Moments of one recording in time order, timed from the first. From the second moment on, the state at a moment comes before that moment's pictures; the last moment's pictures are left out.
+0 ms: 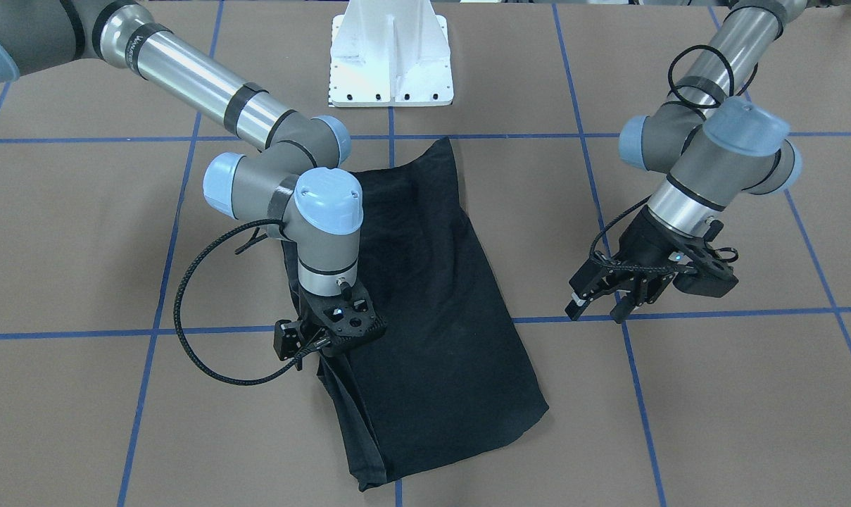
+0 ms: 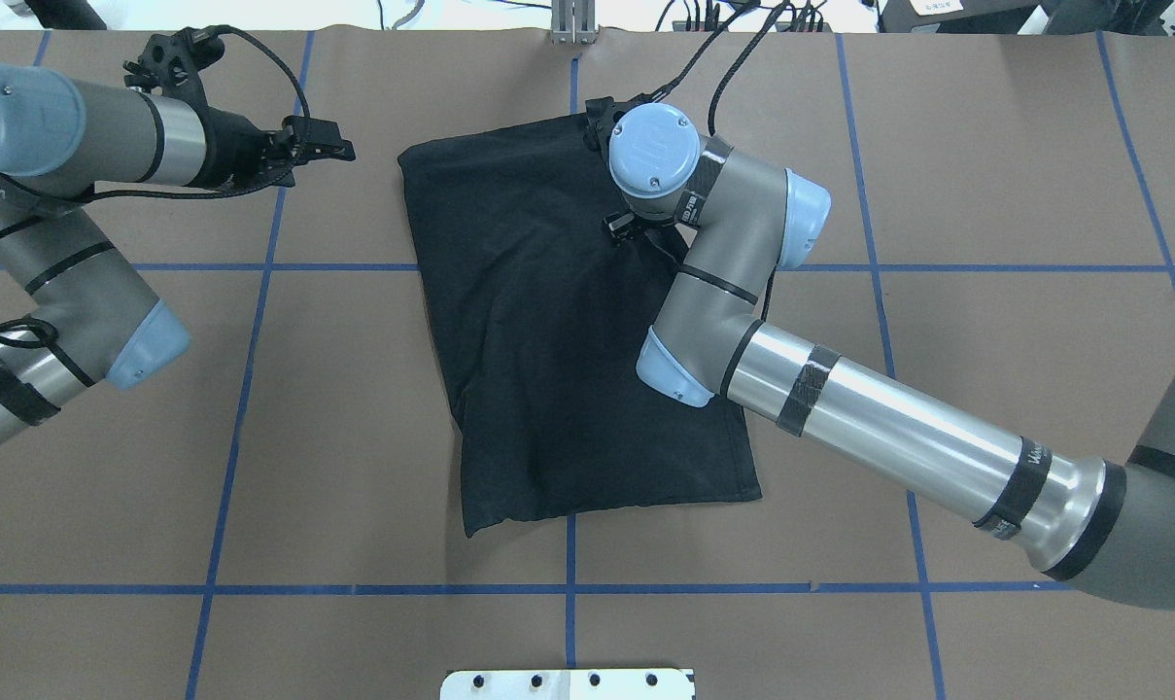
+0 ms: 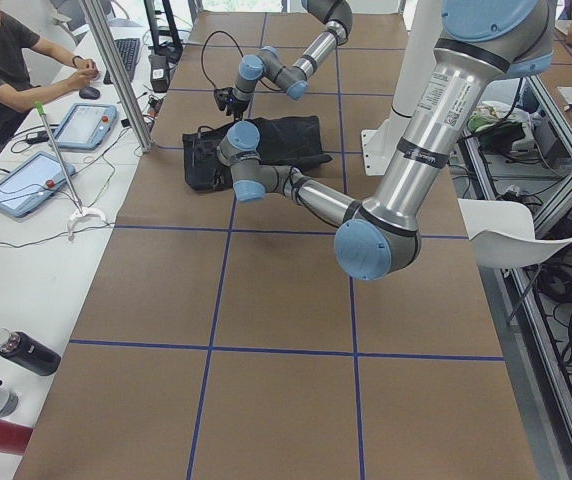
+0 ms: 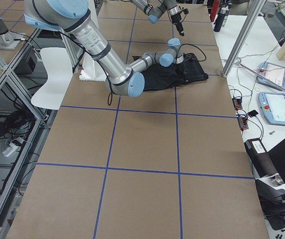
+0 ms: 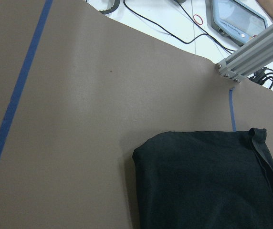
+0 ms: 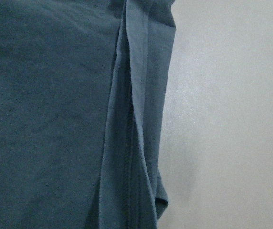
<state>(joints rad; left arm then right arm) -0.89 -2.01 -1.47 -2.50 -1.94 -1.35 0.65 -0.68 1.12 -1.32 1.60 0.61</state>
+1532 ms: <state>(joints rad) -0.89 -2.04 -1.48 -2.50 -1.94 -1.36 0.87 -0.77 1.14 -1.18 1.91 0.55</state>
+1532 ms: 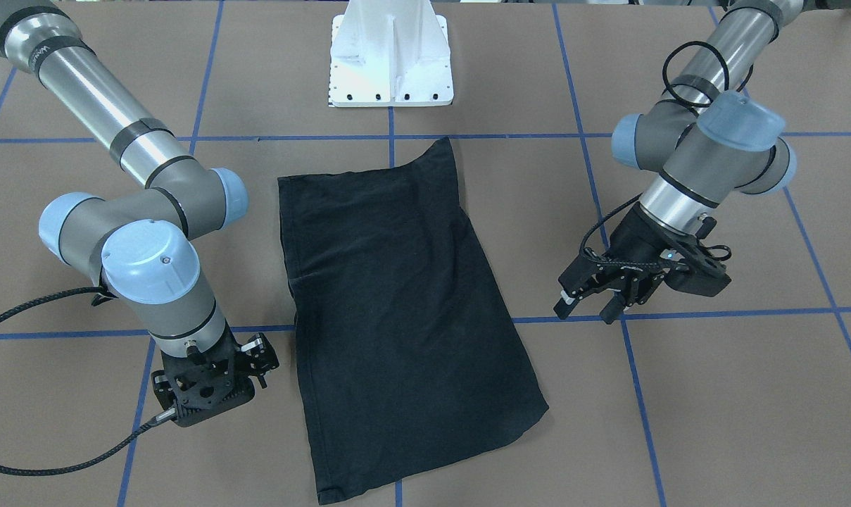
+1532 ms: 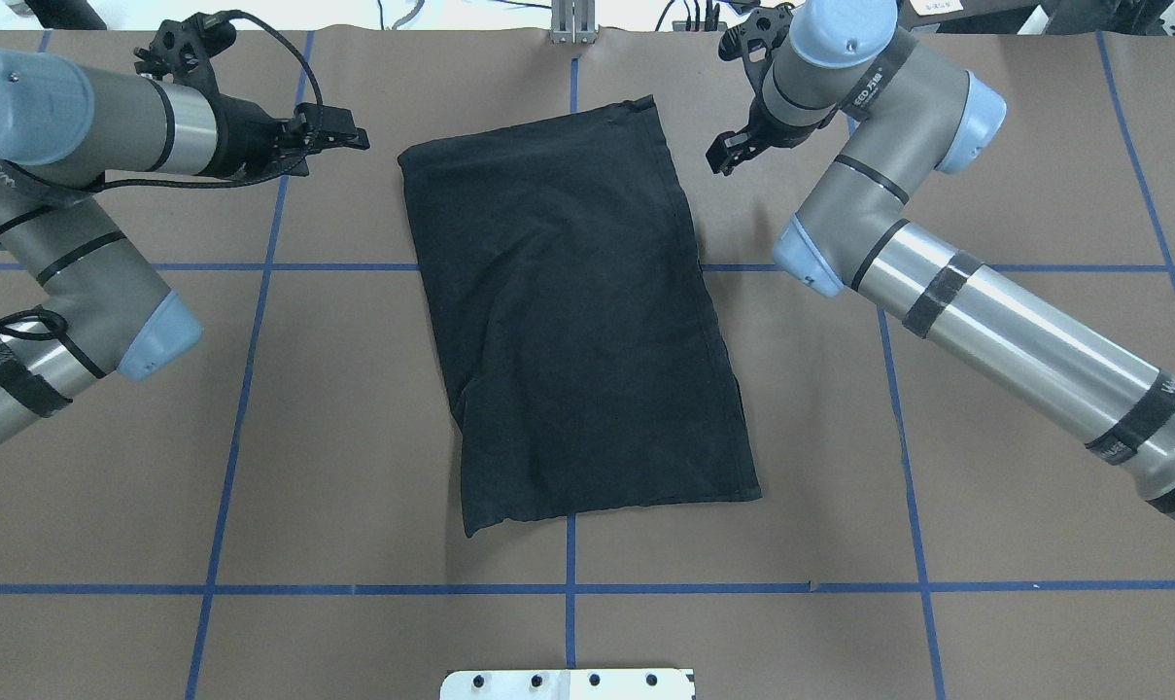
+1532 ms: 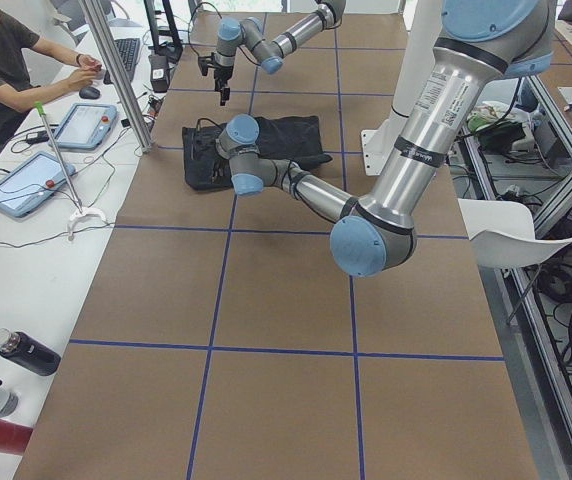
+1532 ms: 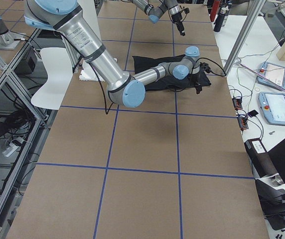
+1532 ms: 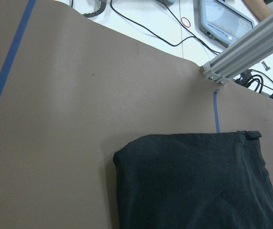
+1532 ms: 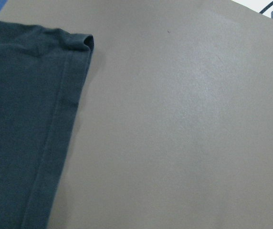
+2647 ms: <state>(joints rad) -0.77 -1.90 -1.77 -2.47 -2.09 -1.70 0.88 -0.90 1.47 -1.17 2.30 1.07</state>
